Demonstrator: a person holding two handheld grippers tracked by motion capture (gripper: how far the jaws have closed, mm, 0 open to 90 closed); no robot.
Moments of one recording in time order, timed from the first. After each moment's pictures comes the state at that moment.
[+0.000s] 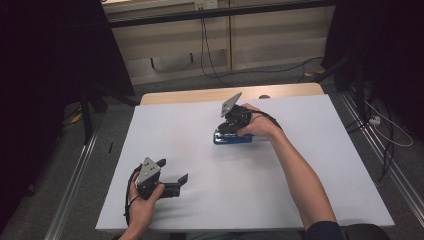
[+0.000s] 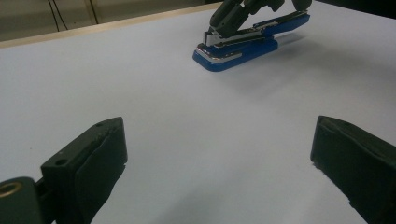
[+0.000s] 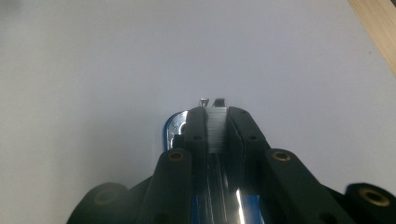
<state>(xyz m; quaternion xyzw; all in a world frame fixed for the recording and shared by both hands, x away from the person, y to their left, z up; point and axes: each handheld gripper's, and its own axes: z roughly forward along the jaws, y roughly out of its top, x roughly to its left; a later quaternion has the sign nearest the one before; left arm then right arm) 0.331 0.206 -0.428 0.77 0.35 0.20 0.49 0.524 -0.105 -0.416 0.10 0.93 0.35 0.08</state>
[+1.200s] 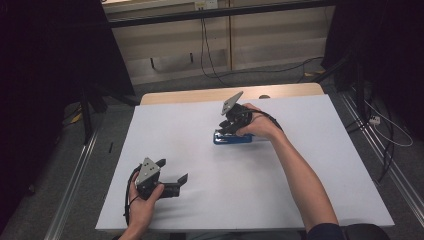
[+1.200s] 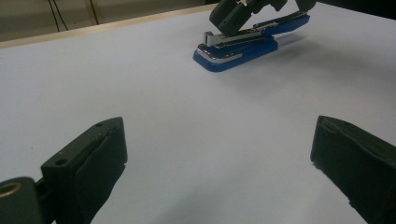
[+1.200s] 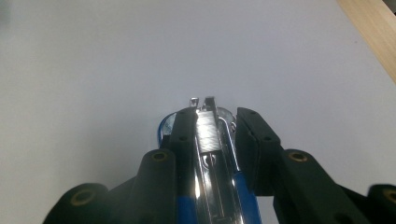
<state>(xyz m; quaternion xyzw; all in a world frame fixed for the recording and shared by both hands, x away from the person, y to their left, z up) 0.331 0.207 -0.428 0.77 0.35 0.20 0.49 0.524 -0.109 -0.414 0.14 0.92 0.36 0.08</state>
